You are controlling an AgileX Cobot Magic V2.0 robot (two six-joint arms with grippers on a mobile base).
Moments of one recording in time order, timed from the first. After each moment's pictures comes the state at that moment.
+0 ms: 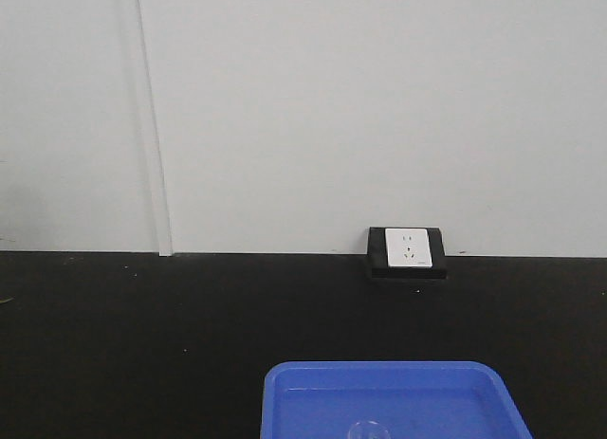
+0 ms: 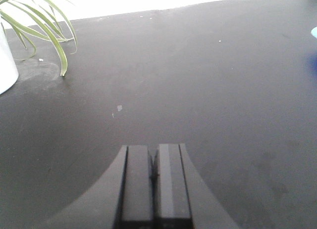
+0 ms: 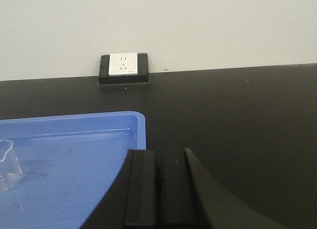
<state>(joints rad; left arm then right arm) -0.01 -0.02 0.03 0.06 0.37 0.02 -0.03 -0.01 0.03 -0.11 0.18 0.19</state>
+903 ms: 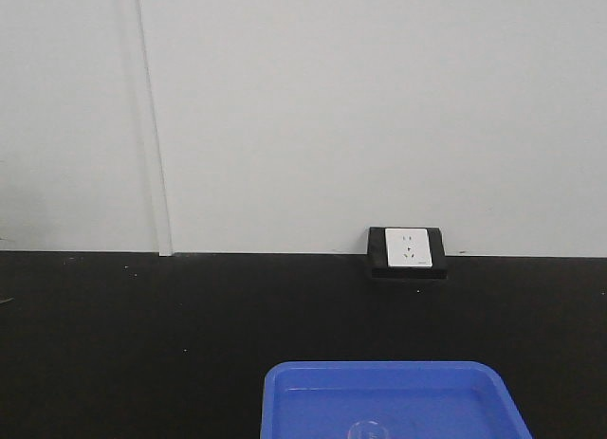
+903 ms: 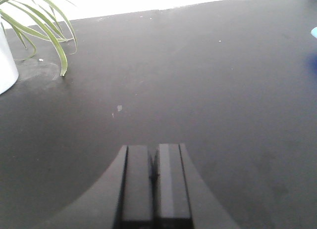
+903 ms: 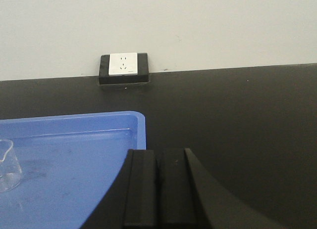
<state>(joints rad) -0.01 -0.02 0.03 0.06 0.37 0.02 -0.03 -0.01 0.03 -0.11 0.18 0.19</state>
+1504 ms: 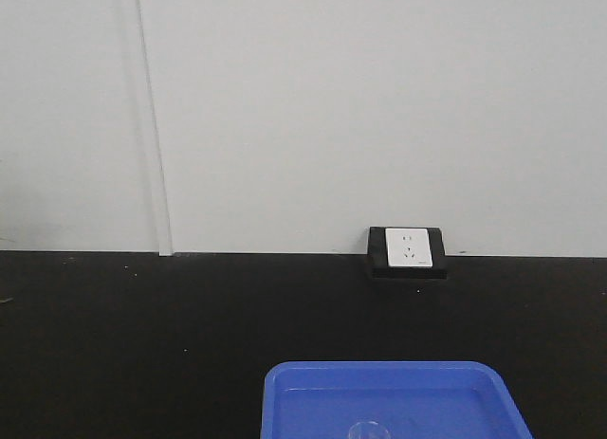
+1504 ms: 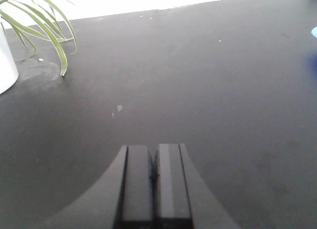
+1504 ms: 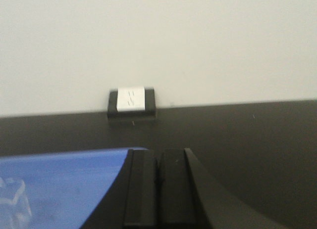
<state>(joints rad) -0.01 -0.02 0.03 0.06 0.37 0.02 -0.03 -0.01 0.03 -0.10 0.03 0.21</state>
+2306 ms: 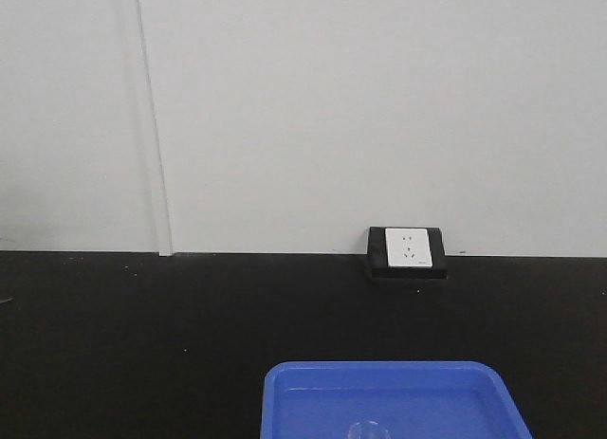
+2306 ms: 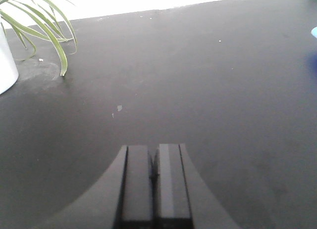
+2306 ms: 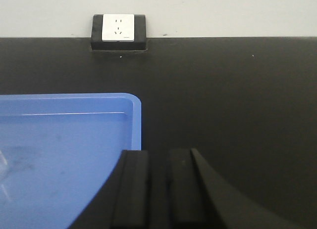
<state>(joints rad) -0.01 -0.02 0.03 0.06 0.37 0.02 -0.03 0.57 -0.22 -0.24 0.05 0.24</state>
